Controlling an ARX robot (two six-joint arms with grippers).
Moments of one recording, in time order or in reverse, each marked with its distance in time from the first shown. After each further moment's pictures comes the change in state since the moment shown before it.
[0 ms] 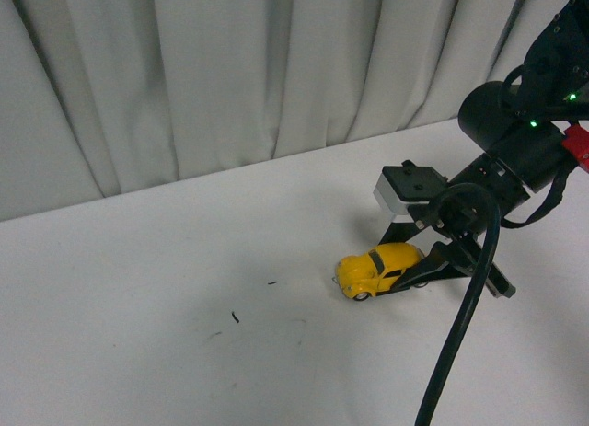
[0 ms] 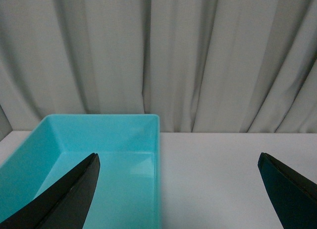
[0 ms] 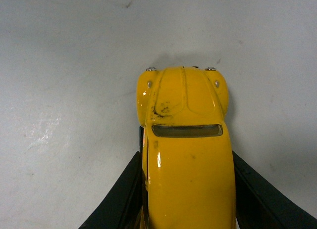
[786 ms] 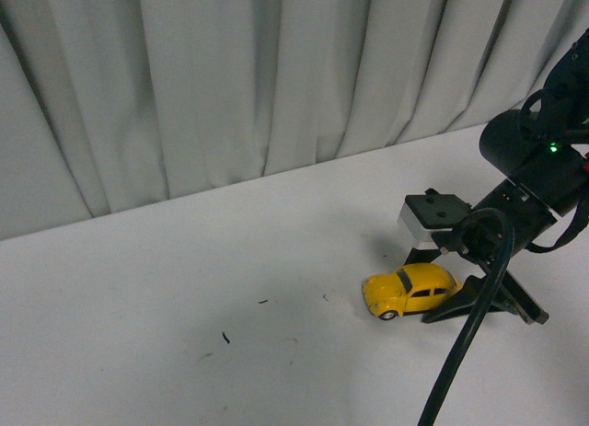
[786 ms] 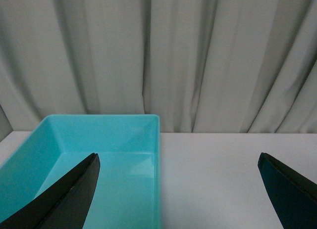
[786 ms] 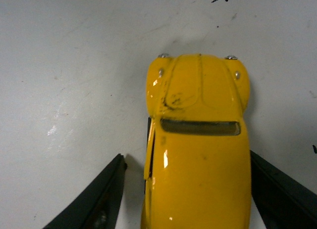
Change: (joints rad) left arm 0.000 0.000 0.000 0.000 0.000 0.000; right arm -0.081 -0.028 -0.042 -0.028 0.044 -0.013
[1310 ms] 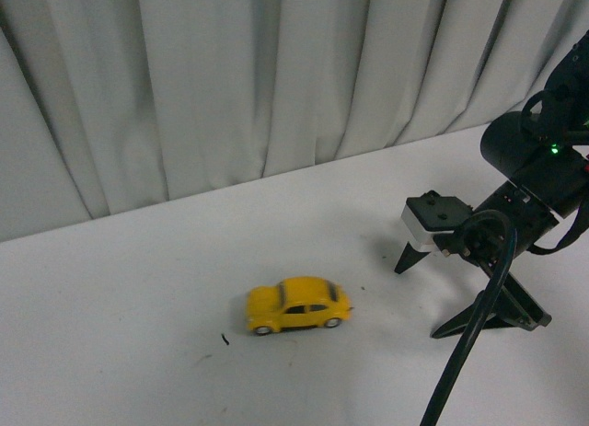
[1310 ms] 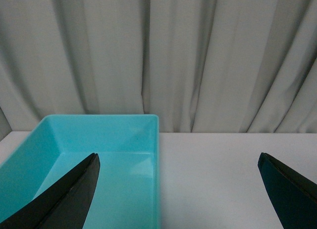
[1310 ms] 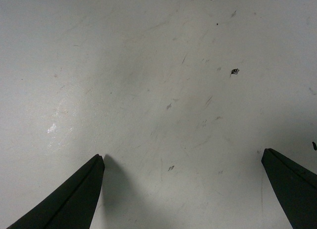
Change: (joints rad) left arm 0.000 0.000 0.000 0.000 0.000 0.000; right arm 0.000 0.000 -0.002 -0.004 0.004 -0.004
